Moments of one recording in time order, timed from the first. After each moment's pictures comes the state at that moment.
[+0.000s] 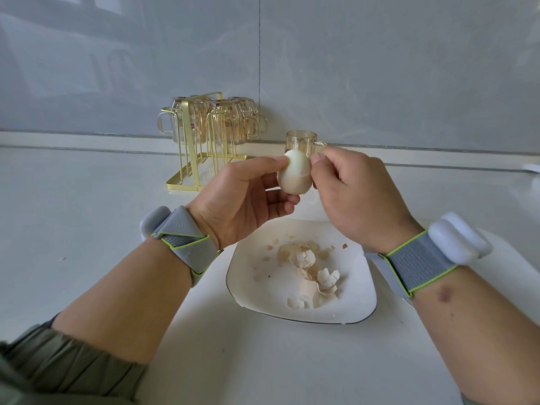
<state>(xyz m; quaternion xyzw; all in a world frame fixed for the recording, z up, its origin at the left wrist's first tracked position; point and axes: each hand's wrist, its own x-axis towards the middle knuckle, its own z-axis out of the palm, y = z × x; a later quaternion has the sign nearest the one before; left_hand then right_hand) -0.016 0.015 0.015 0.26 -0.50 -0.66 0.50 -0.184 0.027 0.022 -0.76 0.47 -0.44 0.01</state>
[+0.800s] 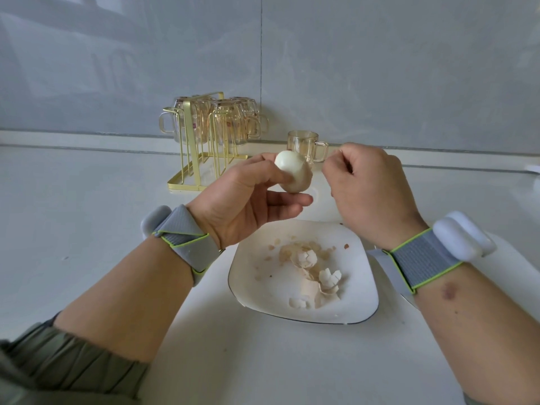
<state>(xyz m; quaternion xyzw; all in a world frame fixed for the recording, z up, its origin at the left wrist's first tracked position) -0.016 0.015 0.015 0.26 -0.50 -0.67 0.49 -0.188 0.022 0.023 -0.71 0.51 -0.48 -0.03</state>
